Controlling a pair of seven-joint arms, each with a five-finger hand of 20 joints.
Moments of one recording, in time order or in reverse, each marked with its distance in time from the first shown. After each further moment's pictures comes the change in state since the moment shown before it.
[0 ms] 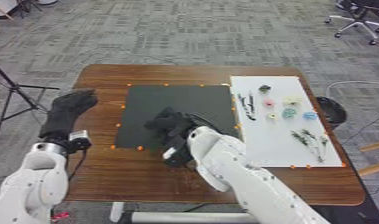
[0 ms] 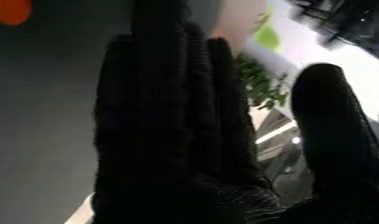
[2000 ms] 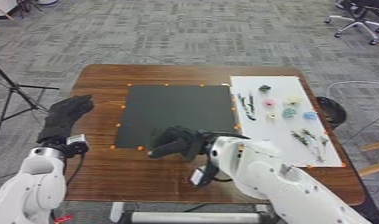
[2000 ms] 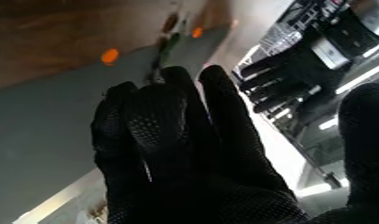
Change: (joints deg) left arm 0.8 -1.1 -1.4 0.1 -0.3 -0.5 -0.6; right arm -1.7 14.0 1.7 -10.6 -9.0 -21.6 -12.7
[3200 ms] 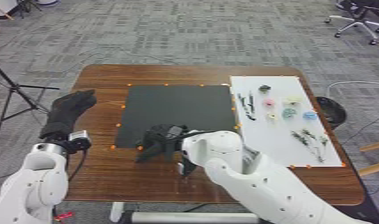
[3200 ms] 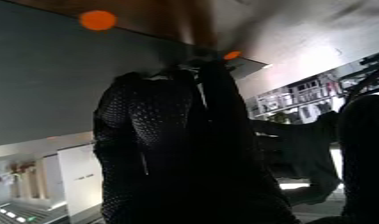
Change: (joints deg) left arm -1.9 -0.2 1.0 0.0 -0.1 -0.6 0.1; right arm 8.6 -11.9 -8.2 14.7 -26.6 -5.3 -10.4
